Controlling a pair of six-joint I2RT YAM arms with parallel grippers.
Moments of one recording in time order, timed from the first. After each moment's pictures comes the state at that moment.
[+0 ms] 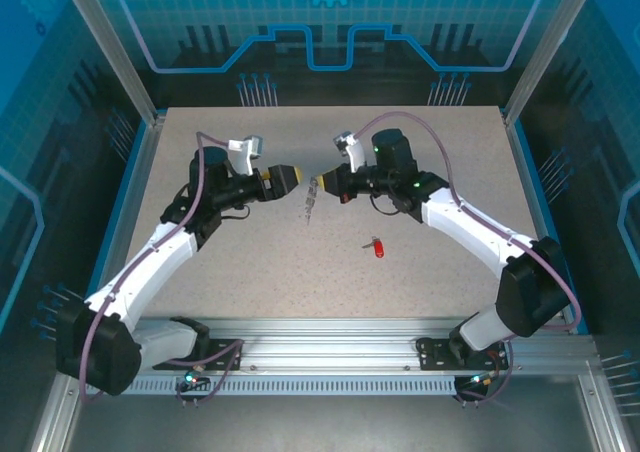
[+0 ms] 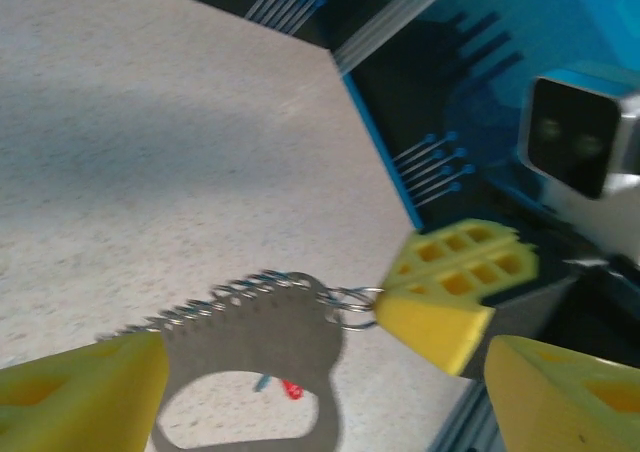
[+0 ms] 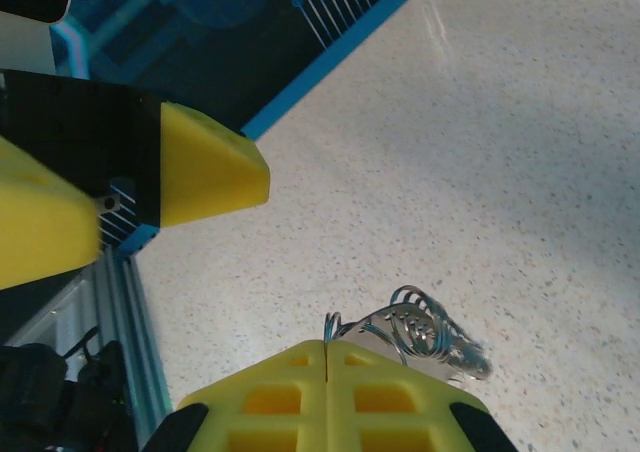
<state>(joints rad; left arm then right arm) -0.28 1.17 0.90 -0.07 0.58 -0.63 0.55 1.51 1.19 -0.15 -0.58 0.26</state>
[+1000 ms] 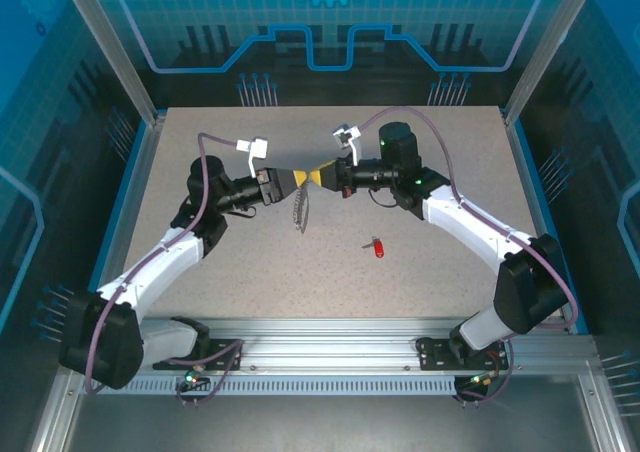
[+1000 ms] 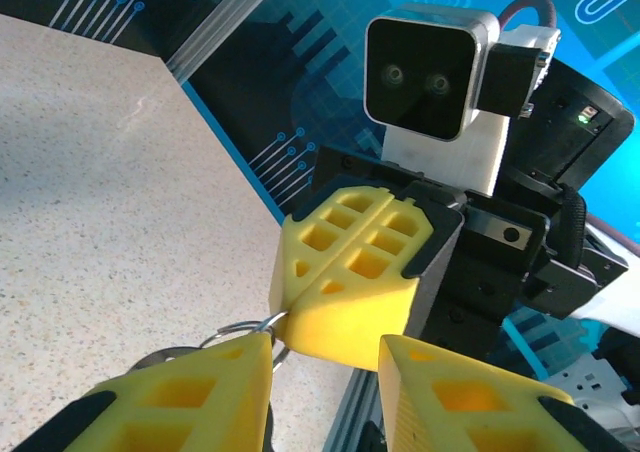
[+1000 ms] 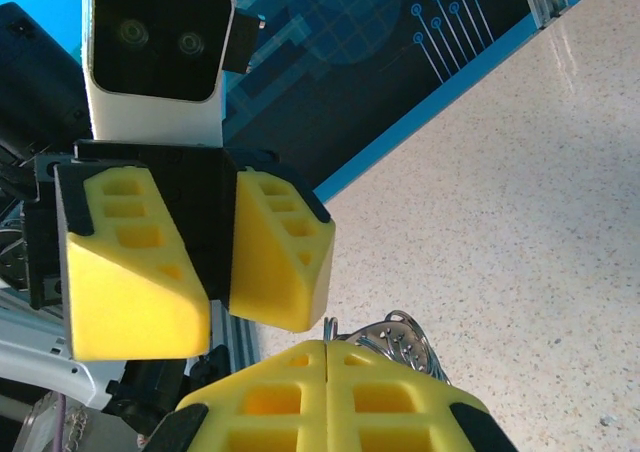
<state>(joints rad) -0.29 1.21 0.77 0.40 0.83 -0.82 0.52 1.52 1.19 0.01 -0.82 0.37</state>
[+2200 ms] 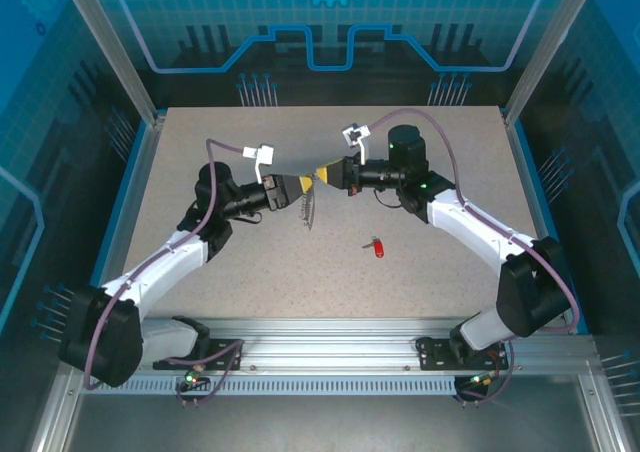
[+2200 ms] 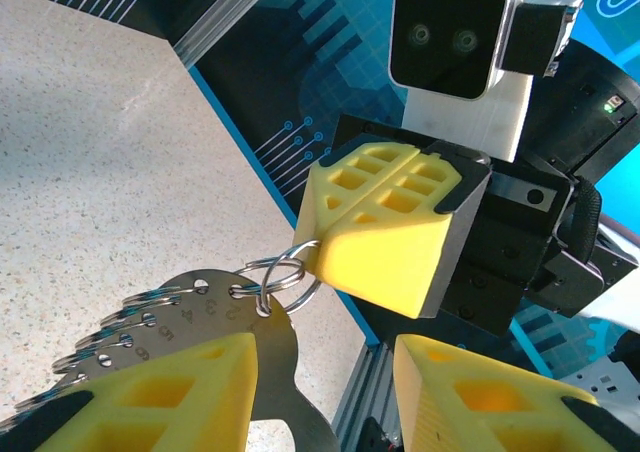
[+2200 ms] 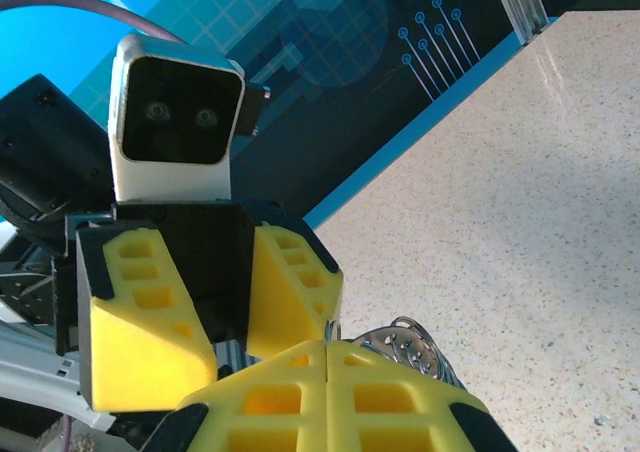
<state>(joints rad) -0.33 1.23 0.73 0.44 0.77 -0.83 0.48 1.50 1.12 0.11 -0.83 0.45</state>
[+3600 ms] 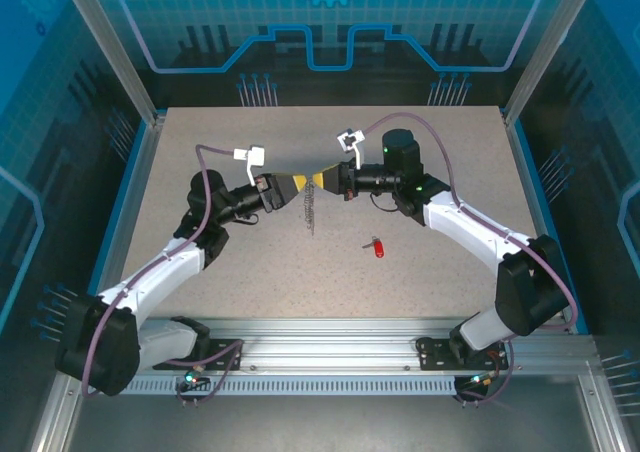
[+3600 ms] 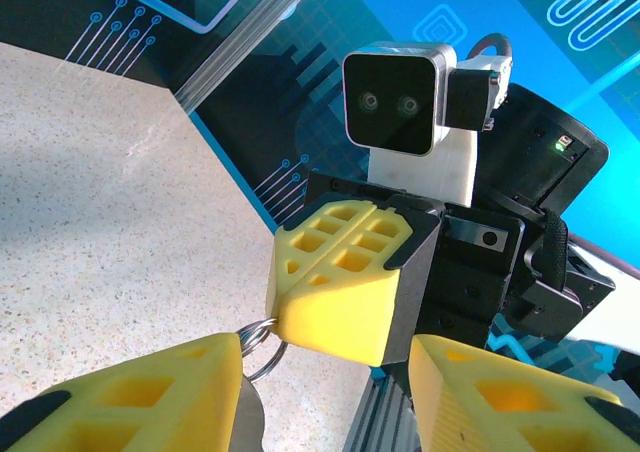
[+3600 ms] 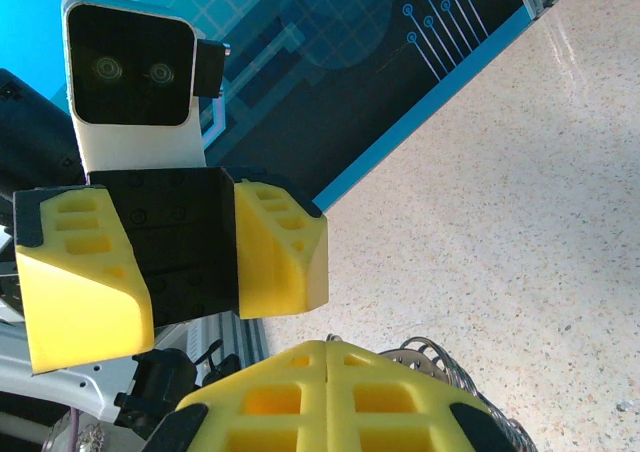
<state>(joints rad) -0.31 1.18 0.67 0.54 0.73 -0.85 0.51 1.51 1.11 0.11 -0.82 0.46</state>
